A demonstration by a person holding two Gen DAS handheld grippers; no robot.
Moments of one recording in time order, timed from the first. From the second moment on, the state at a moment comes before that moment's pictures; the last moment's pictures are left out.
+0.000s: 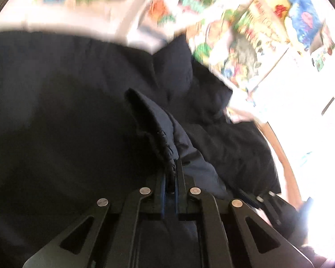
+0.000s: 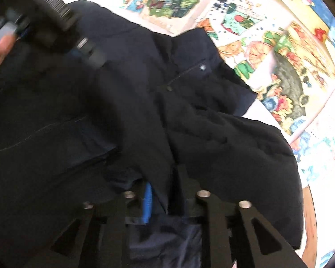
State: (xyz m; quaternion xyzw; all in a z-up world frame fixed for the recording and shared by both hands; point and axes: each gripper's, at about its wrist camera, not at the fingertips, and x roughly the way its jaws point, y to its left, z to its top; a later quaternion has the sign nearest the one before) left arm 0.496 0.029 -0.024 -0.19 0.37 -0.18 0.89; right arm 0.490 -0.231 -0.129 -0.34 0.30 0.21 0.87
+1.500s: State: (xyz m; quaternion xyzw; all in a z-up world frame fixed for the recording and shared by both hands) left arm 0.472 0.068 -0.067 -0.01 0.37 0.01 0.93; right arm 0.542 -0.328 -0.131 -0.11 0.44 0.06 0.89
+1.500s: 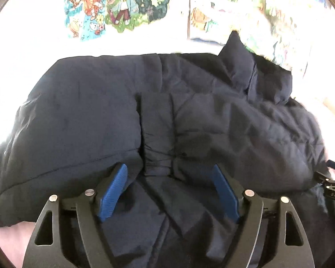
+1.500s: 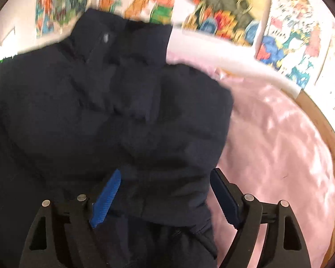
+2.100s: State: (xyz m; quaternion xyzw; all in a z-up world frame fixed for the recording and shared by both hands) left arm 0.399 0.136 -0.043 -0.18 0.37 -0.08 0.91; right arm 0.446 -0.328 -0.040 -0.07 0.38 0.21 0.90
